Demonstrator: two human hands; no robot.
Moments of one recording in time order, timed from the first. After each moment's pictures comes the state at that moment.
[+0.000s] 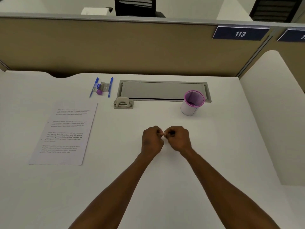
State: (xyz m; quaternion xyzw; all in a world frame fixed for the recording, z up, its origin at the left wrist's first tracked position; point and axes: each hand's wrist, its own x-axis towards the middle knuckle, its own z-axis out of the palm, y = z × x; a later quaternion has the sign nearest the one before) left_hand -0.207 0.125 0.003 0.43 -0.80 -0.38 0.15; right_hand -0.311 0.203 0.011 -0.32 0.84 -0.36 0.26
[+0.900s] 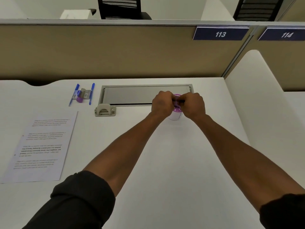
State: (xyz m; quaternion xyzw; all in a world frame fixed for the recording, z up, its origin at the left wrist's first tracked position) left_hand -0.386 0.081 0.070 0.34 -0.89 -0.27 0.10; right_hand -0.480 0.176 0.067 -0.42 0.89 -0.20 0.05
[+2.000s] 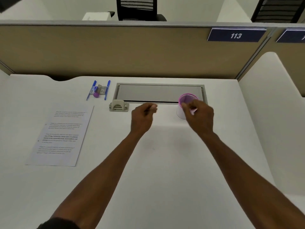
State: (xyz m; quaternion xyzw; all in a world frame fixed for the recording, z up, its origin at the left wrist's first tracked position) left_hand -0.251 0.073 0.046 0.38 -0.73 -0.47 0.33; right_hand -0.418 0.210 0.067 -0.37 0.82 -0.43 -0.05
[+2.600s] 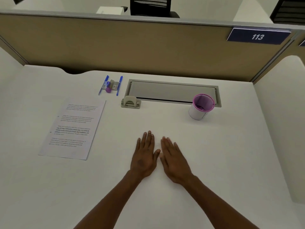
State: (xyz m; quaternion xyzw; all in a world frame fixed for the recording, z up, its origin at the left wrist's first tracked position) left_hand -0.137 0.138 -0.062 0.36 -0.92 -0.15 0.01; right_hand -0.267 0.249 -0.044 -0.60 0.77 -0.17 0.15
